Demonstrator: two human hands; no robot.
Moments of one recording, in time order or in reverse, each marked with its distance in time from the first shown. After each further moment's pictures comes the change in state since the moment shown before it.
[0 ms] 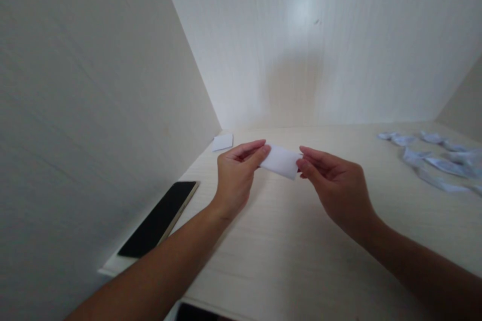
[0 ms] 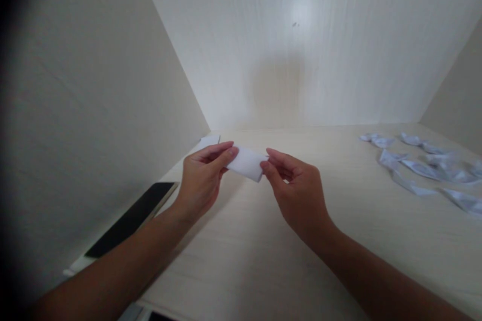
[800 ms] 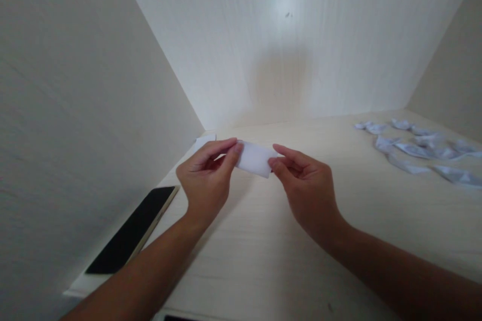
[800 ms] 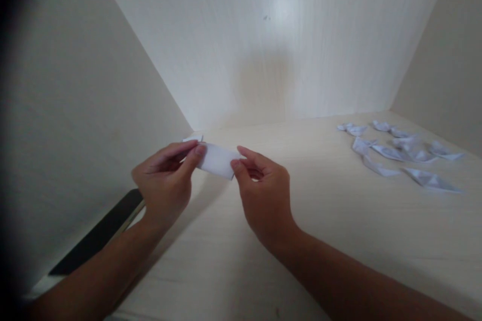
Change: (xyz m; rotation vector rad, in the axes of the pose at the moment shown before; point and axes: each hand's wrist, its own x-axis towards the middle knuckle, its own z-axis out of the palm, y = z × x) left_hand -0.015 0.011 0.003 0.339 0.095 0.482; right_hand -0.014 -0.007 0.018 0.179 0.063 0.140
